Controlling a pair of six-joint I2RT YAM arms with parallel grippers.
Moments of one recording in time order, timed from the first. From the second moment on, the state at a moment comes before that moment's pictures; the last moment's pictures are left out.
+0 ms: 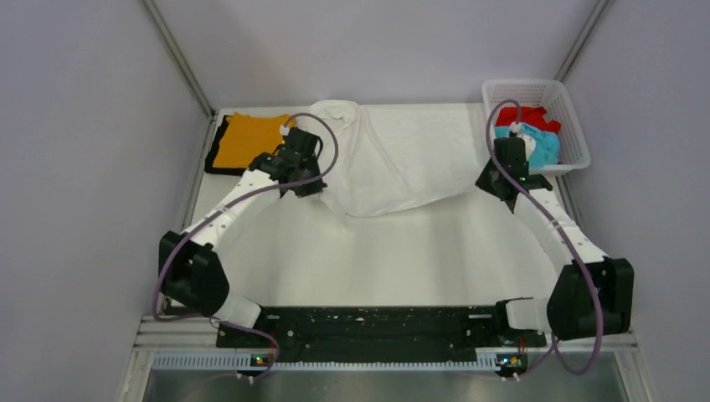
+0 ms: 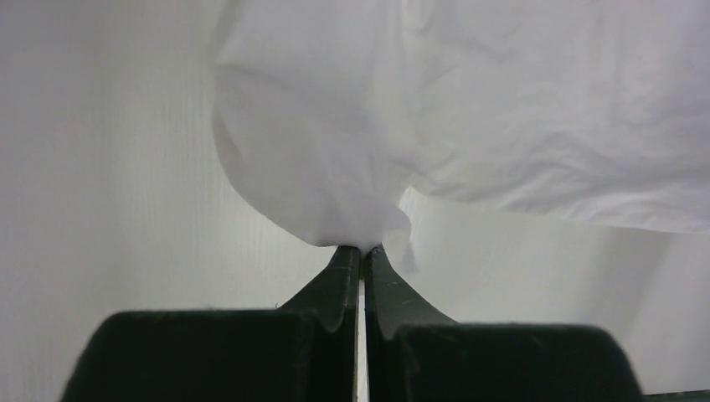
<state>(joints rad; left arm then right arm) -0.44 1.52 1.25 -0.76 -0.10 -0.65 0.11 1.35 0.93 -0.44 0.21 0.53</state>
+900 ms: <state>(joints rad) -0.44 1.11 1.95 -0.54 -0.30 -0.29 0.11 1.02 1.66 -0.33 0.28 0.24</state>
